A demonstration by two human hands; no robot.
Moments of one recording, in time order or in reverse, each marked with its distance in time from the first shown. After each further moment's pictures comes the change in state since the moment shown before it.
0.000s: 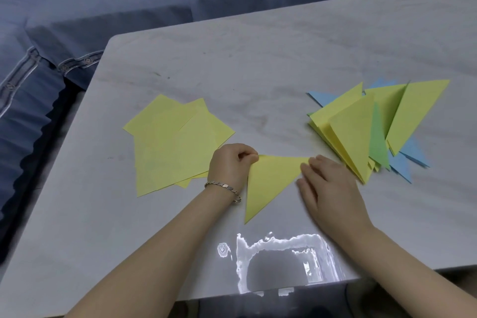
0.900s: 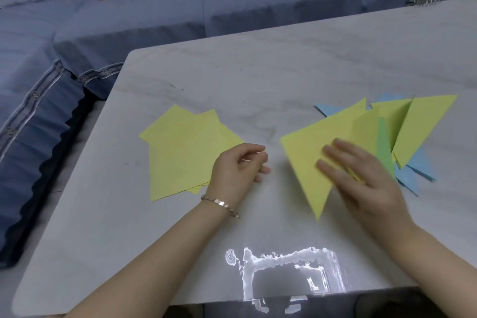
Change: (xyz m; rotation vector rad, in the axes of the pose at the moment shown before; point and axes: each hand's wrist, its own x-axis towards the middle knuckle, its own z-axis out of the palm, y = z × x) left_hand -0.025 0.028 -0.026 -0.449 -0.010 -0.018; right_hand 0.025 0.013 -0.055 0.253 0.252 -0.396
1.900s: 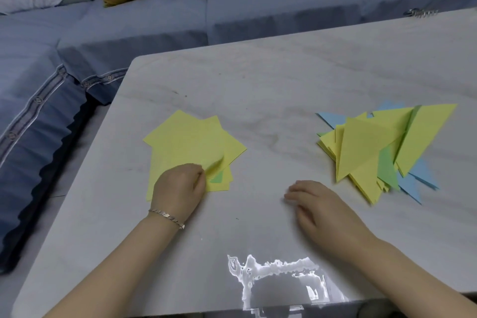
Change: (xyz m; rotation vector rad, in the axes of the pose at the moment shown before) left_hand 0.006 -0.052 -0.094 1.055 0.185 0.325; right_hand -0.007 -0.034 0.041 0.042 -0.421 0.304
